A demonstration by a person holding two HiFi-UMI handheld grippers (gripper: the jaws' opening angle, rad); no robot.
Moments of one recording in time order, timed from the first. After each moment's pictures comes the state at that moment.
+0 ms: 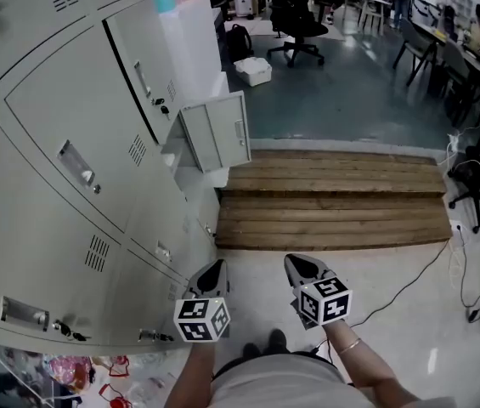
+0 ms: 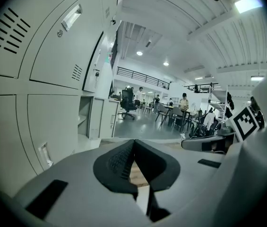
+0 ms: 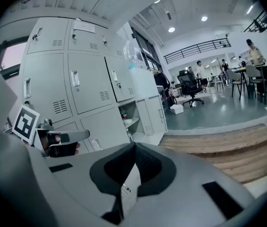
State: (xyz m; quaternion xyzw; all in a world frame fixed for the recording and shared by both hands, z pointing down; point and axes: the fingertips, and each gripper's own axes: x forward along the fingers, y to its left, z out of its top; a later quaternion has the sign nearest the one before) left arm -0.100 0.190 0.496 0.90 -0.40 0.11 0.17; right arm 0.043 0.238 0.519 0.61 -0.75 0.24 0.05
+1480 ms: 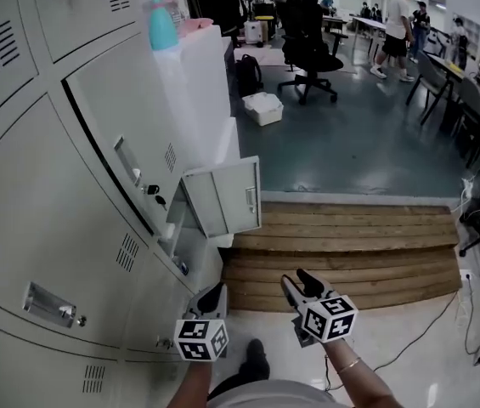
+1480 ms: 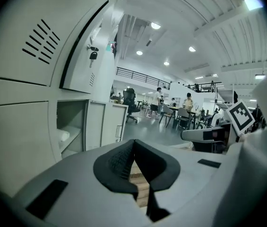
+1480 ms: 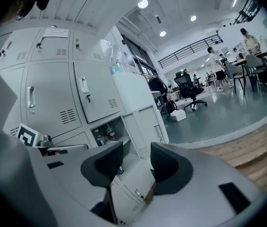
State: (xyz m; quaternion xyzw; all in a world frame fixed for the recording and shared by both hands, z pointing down) left arm -0.028 -0.063 0.498 0.90 -0.40 0.11 0.15; right arm 0.128 -0.024 0.506 0.62 -0.75 0.24 -0.02
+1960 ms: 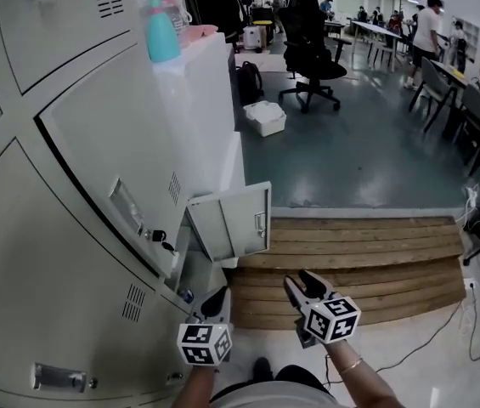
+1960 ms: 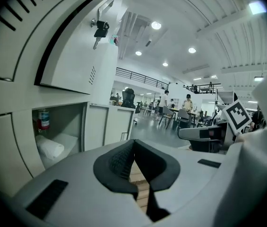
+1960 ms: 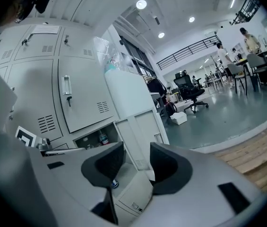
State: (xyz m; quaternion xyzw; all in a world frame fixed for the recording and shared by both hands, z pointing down) left arm -0.017 -0.171 0.496 0.90 -0.38 0.10 0.15; right arm 0.138 -0.138 0.499 0.62 -0.75 0.24 -0.03
